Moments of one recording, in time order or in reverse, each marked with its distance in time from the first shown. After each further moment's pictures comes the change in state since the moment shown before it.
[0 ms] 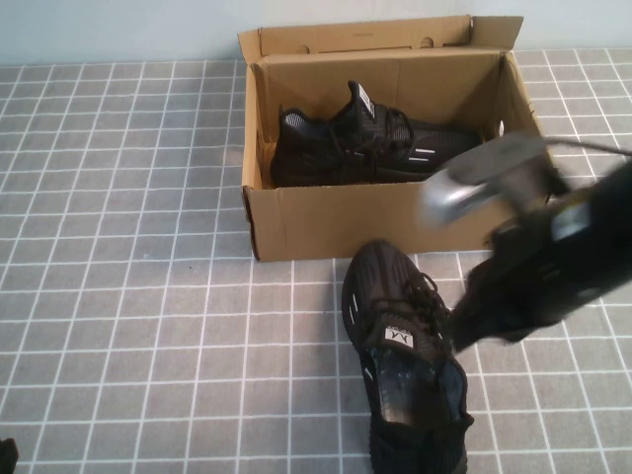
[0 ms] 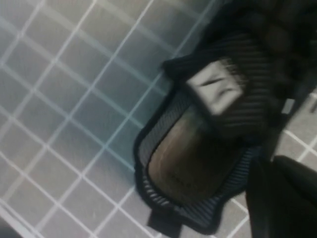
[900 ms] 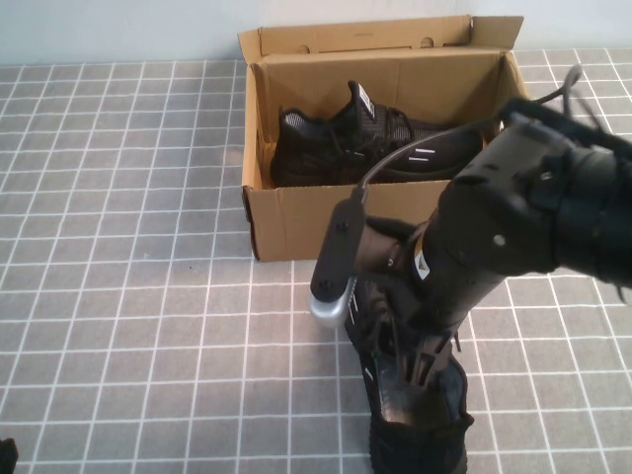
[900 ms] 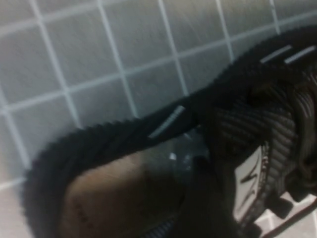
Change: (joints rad) right arm 0.201 0.274 -0.154 -0.326 -0.048 -0.334; left arm 0.000 0.000 0.000 0.000 0.000 0.000
